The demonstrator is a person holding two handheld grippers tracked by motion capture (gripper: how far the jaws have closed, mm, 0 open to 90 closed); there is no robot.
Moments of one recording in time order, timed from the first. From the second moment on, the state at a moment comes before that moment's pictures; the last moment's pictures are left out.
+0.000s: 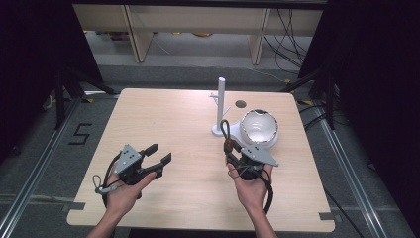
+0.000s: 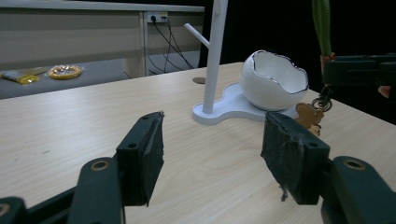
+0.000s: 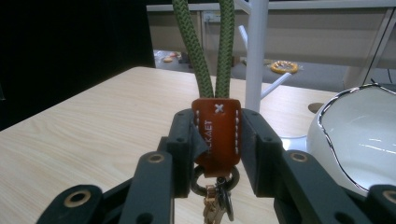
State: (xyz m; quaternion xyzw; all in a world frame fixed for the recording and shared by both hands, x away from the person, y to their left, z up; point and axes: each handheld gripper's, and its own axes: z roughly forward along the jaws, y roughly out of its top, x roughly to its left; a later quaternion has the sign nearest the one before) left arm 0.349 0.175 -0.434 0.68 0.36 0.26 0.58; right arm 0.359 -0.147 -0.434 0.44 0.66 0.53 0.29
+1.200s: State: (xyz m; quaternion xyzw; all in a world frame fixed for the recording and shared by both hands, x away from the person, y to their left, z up) left arm 0.391 0.082 -0.397 0.68 0.34 0.13 0.64; right arm 0.359 -0.126 -0.433 0.43 0.66 0.54 0.30
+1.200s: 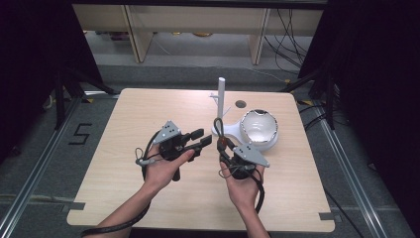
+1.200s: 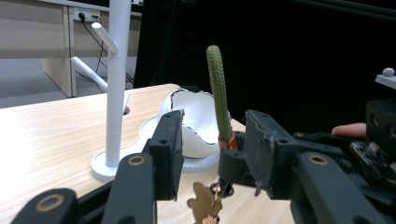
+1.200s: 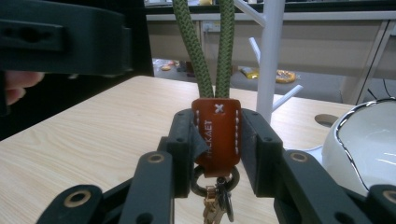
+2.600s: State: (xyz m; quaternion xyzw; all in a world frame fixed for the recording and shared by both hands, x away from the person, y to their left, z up) left arm 0.402 0.070 -0.391 0.66 0.33 0.15 0.66; right arm 0.357 -0.111 -0.423 0.41 0.68 0.52 0.31
